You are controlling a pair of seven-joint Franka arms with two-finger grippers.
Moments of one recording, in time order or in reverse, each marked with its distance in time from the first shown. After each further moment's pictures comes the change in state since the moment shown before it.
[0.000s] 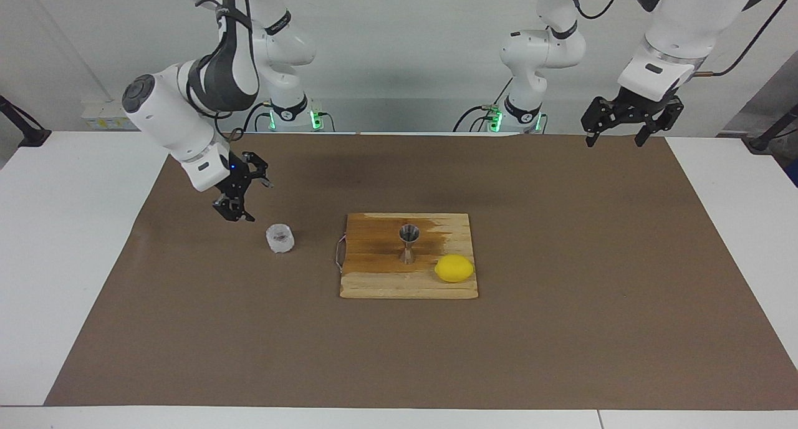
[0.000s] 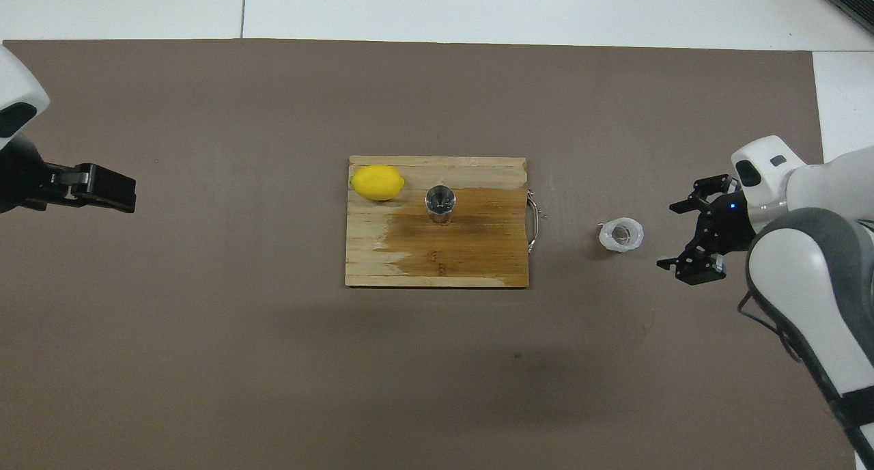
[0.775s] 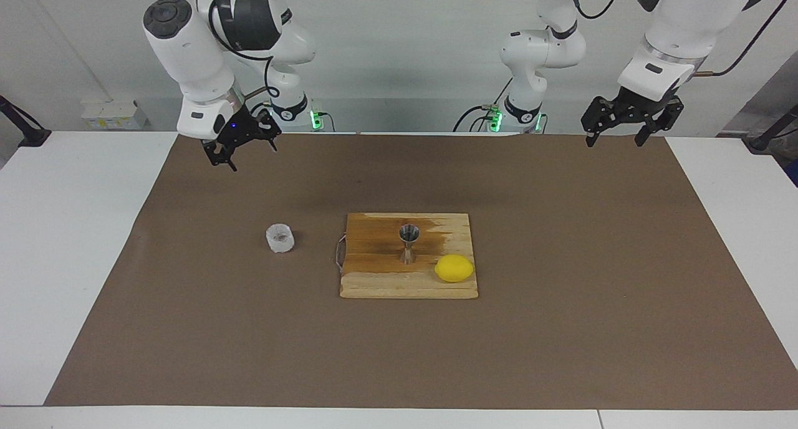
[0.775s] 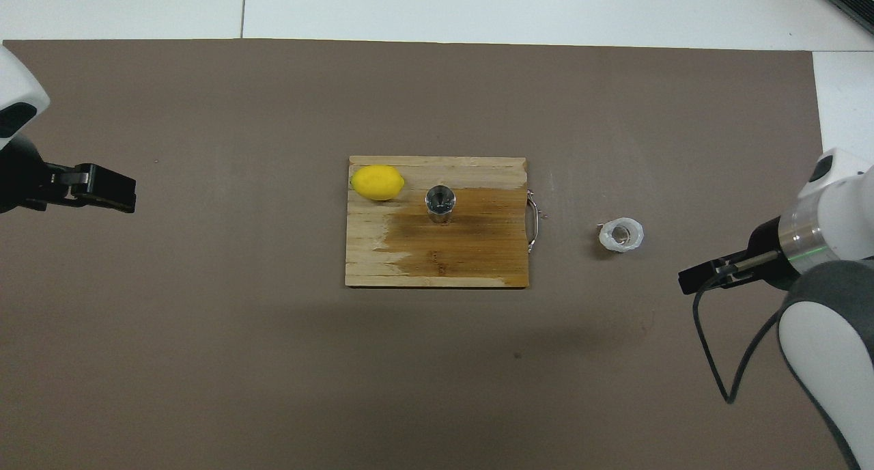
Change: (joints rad) left arm 0.000 0.000 0.000 0.000 0.000 0.000 0.000; right arm 0.069 -0.119 0.005 0.140 -0.224 -0.404 1.249
